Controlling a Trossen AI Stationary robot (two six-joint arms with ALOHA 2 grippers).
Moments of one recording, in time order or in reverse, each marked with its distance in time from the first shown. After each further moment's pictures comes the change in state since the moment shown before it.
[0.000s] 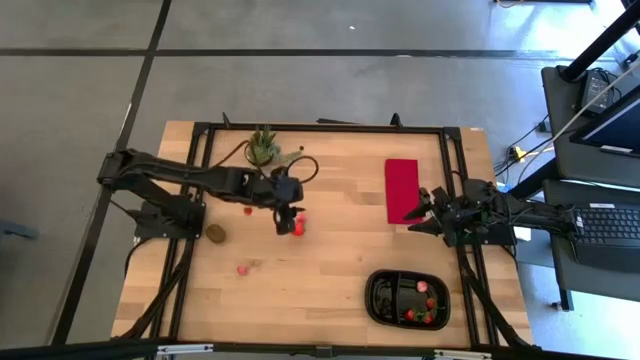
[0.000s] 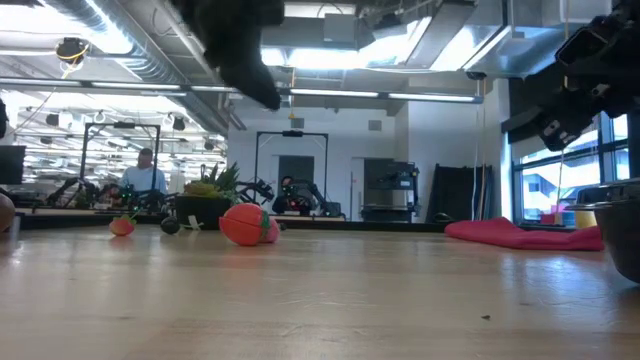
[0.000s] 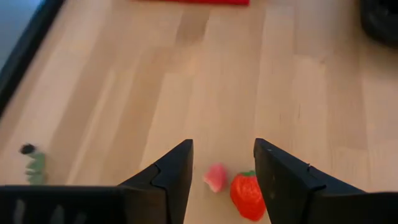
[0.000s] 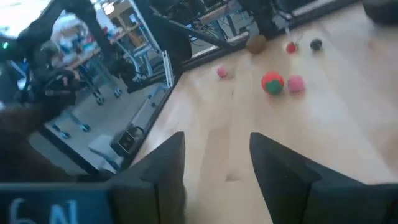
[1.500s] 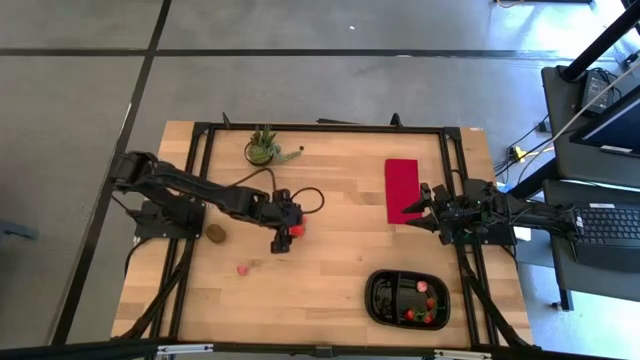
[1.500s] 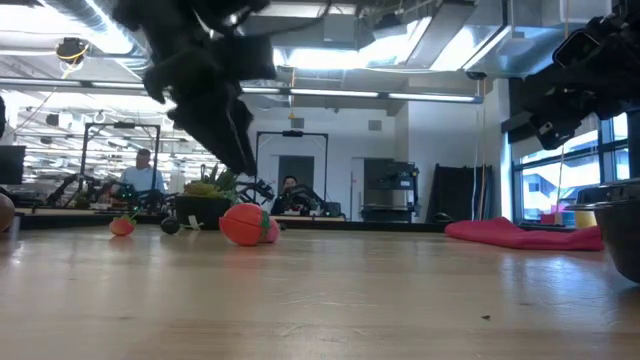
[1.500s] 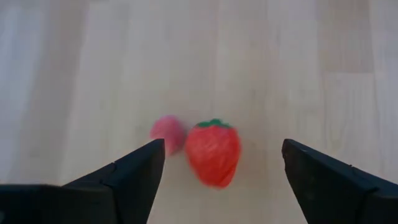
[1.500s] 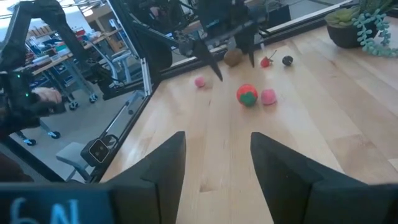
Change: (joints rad) left arm -0.092 0.144 -0.114 0.081 0.056 0.000; right arm 0.000 0.000 0.000 0.004 0.101 -0.030
